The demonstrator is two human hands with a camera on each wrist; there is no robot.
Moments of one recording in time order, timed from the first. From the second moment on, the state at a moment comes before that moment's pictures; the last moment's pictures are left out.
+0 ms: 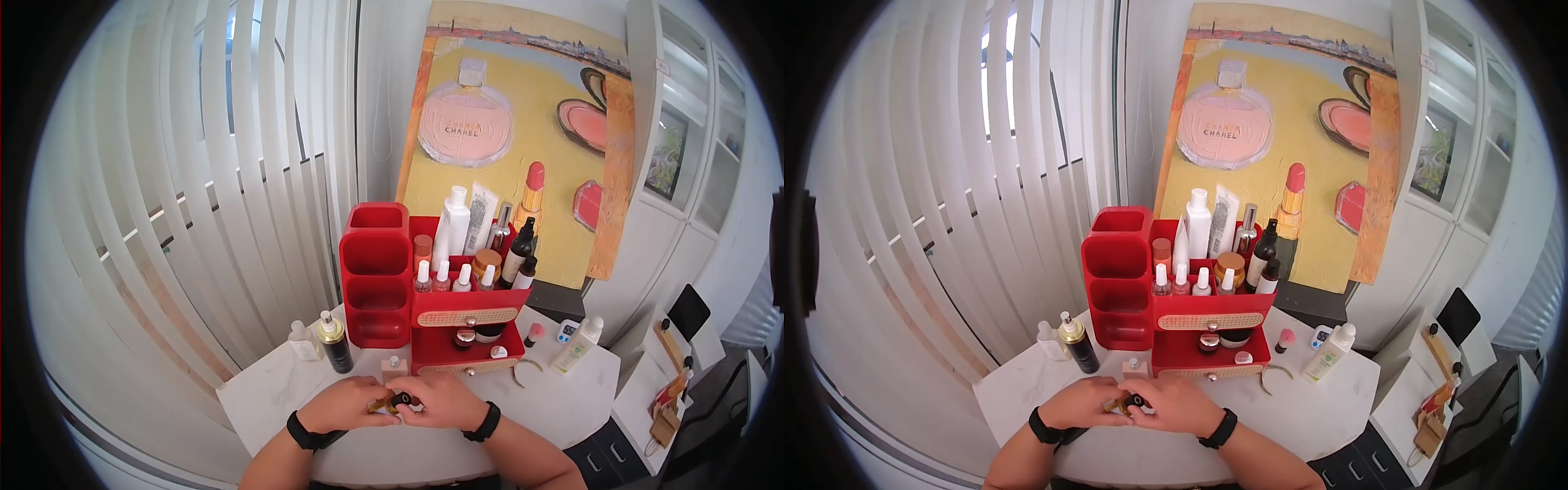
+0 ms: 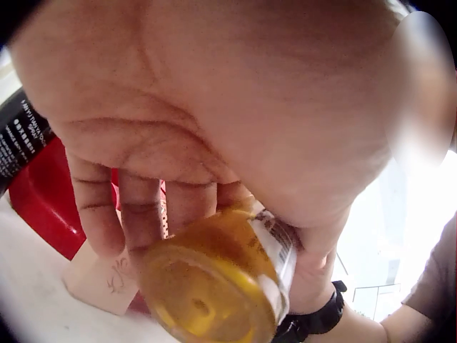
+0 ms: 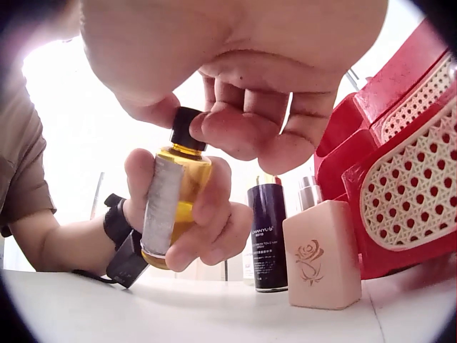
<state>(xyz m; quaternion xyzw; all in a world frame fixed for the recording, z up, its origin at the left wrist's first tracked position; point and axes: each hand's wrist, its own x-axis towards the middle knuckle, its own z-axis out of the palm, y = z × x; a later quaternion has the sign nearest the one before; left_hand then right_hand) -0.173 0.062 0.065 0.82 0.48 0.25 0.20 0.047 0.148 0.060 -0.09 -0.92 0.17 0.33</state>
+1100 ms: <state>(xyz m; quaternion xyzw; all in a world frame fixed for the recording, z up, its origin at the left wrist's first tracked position) -0.175 0.068 0.054 0.83 0.44 0.27 0.20 0.046 0.152 0.054 -0.10 -0.94 0.12 0.30</state>
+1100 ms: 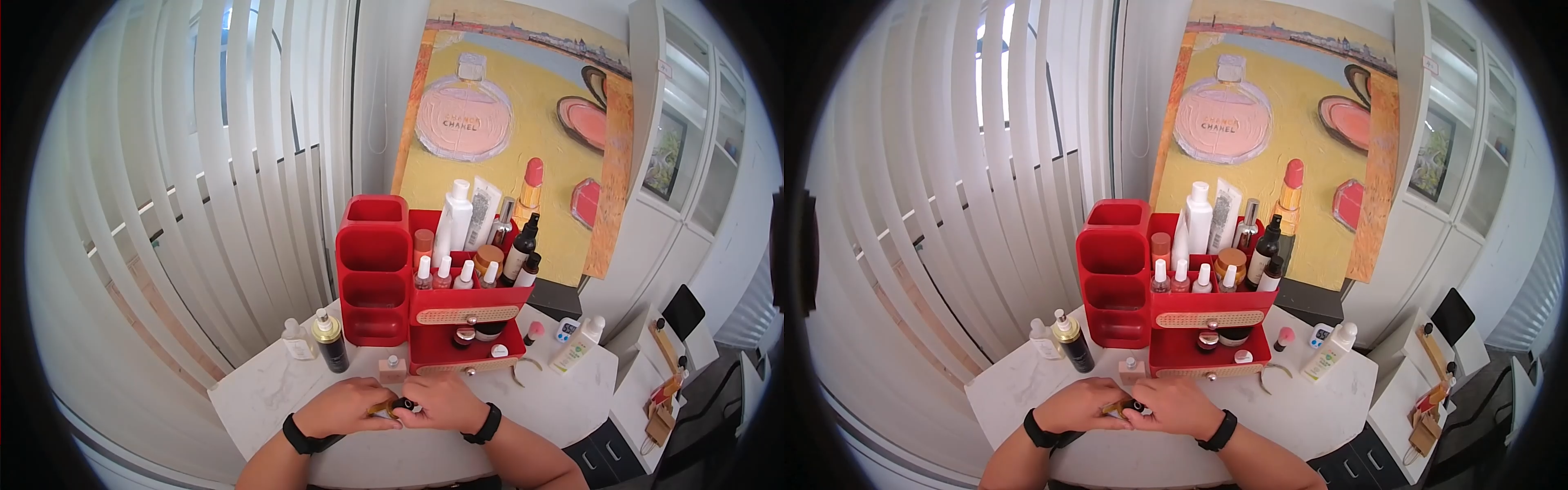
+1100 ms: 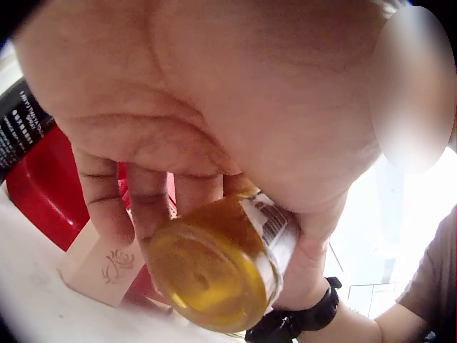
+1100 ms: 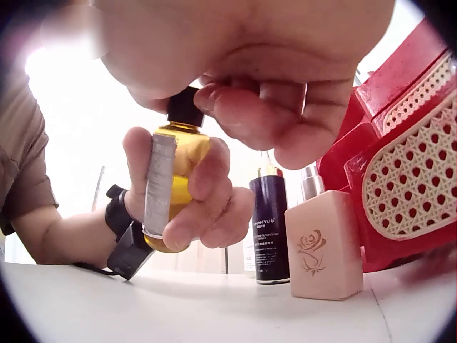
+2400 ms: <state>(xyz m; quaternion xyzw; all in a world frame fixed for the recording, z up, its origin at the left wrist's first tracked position) -0.174 0.066 0.062 0.82 0.39 0.34 0.24 0.049 0.156 0.054 -0.07 -0.92 0.15 0.35</state>
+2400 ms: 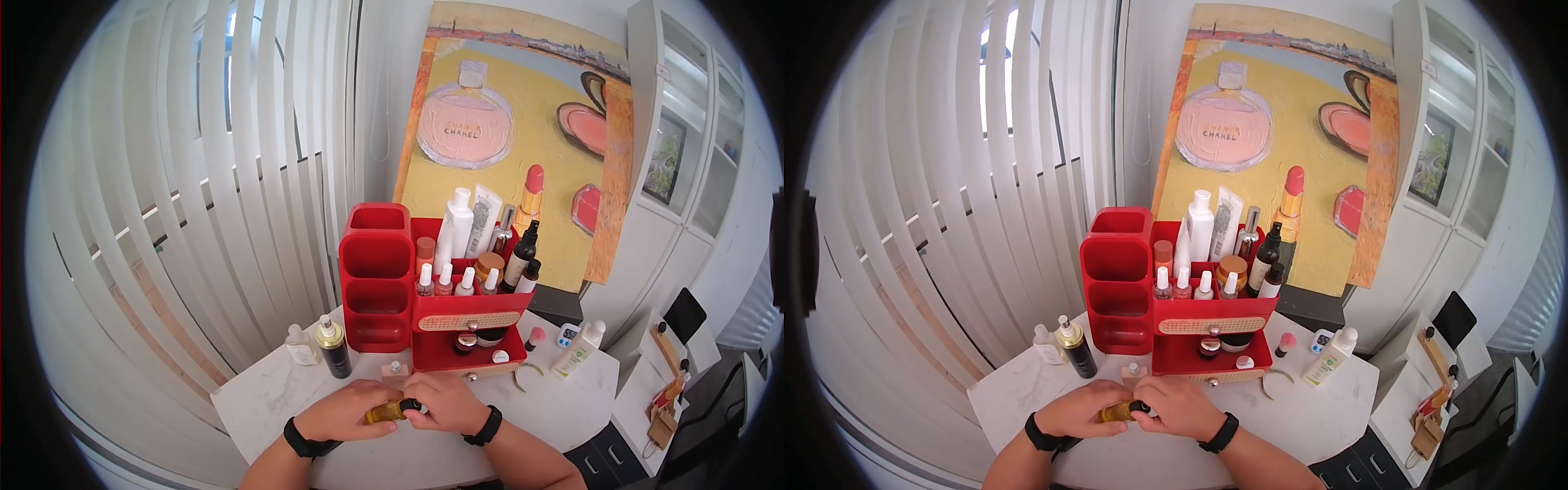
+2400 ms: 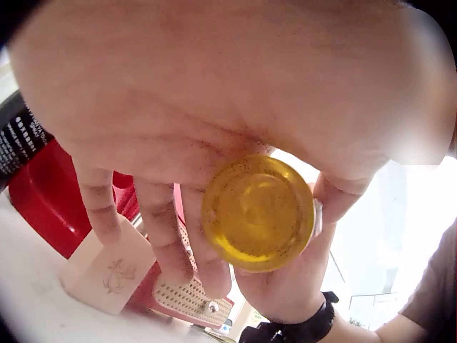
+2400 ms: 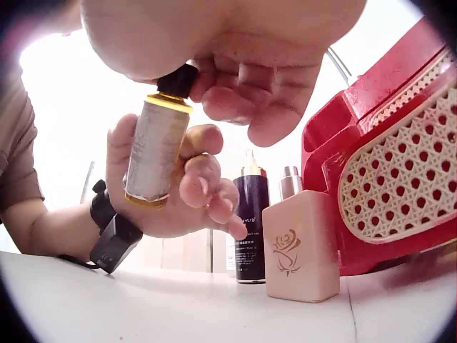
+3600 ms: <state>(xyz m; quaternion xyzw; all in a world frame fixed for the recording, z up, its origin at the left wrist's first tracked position) -0.178 0.067 0.056 0.82 0.41 0.30 0.26 0.050 0.156 0.057 -0.09 -0.93 0.15 0.33</state>
